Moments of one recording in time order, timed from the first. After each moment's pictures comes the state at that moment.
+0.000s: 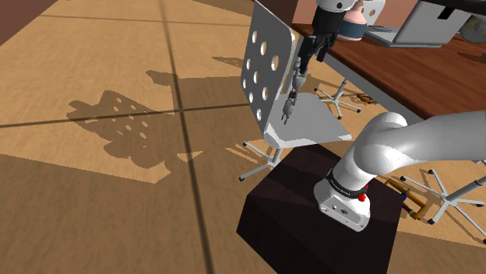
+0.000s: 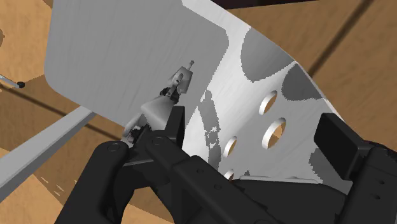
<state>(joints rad) 0.01 -0.83 0.00 -2.37 -0.12 1.55 0.13</state>
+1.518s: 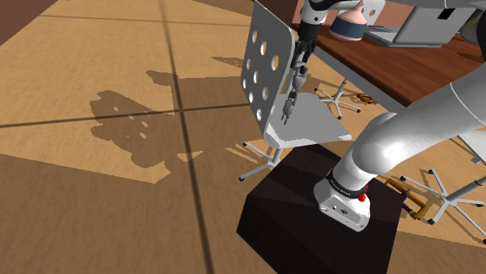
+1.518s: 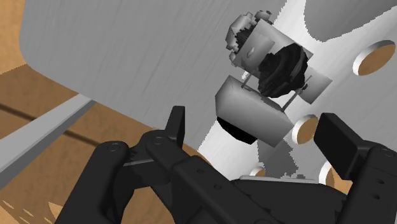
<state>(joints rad) -0.03 -0.39 -0.33 -2.22 -0.13 1.82 -0.19</state>
